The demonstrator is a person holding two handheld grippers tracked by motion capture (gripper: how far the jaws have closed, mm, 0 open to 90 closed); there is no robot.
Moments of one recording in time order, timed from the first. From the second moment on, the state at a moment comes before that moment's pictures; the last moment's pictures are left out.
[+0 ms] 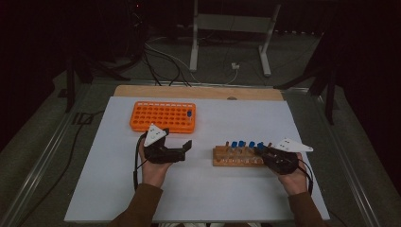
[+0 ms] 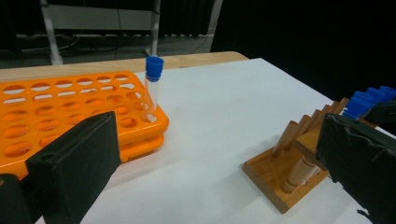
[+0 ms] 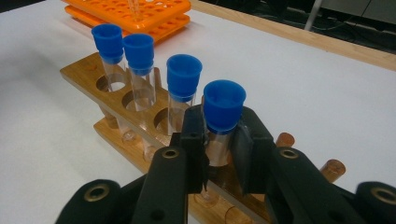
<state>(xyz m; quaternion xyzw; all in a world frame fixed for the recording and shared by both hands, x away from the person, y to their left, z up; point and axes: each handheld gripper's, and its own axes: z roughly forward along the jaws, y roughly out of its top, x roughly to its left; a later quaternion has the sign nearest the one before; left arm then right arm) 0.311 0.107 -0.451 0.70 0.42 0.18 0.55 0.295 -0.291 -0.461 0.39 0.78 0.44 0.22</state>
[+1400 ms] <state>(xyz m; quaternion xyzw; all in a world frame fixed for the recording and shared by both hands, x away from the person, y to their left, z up) 0.301 0.038 -0.421 0.74 0.32 0.15 0.57 0.287 -0.284 -0.392 0.36 0.77 0.50 0.19</state>
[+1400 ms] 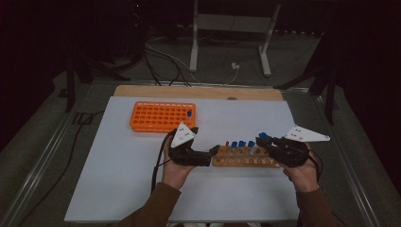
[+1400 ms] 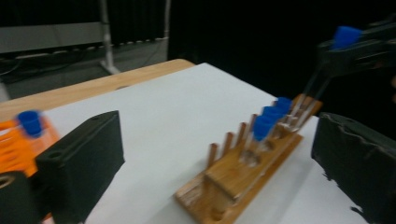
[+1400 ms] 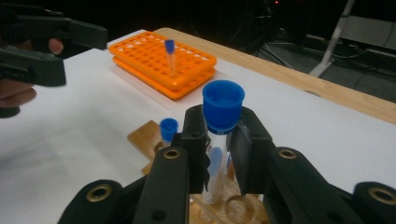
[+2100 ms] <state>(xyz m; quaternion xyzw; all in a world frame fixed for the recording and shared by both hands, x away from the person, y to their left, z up) 0.293 -0.024 -0.428 0.80 0.24 0.13 0.54 0.288 -0.249 -0.399 0.34 0.77 0.52 0.13</state>
